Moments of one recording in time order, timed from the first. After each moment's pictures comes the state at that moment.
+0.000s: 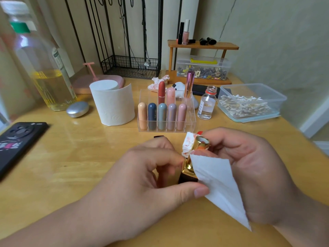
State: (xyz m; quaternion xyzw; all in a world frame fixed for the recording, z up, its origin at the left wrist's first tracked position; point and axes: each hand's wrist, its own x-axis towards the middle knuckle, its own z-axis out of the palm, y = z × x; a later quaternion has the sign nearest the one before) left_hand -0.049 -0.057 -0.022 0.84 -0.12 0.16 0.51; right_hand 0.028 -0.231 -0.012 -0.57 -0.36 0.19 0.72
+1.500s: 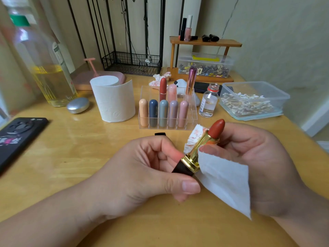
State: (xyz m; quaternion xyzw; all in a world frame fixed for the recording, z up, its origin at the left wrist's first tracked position) left_hand -0.037 -0.049 -0.028 0.63 -0.08 -0.03 0.78; right_hand 0.030 -0.231 -0.006 -0.57 -0.32 0.18 0.74
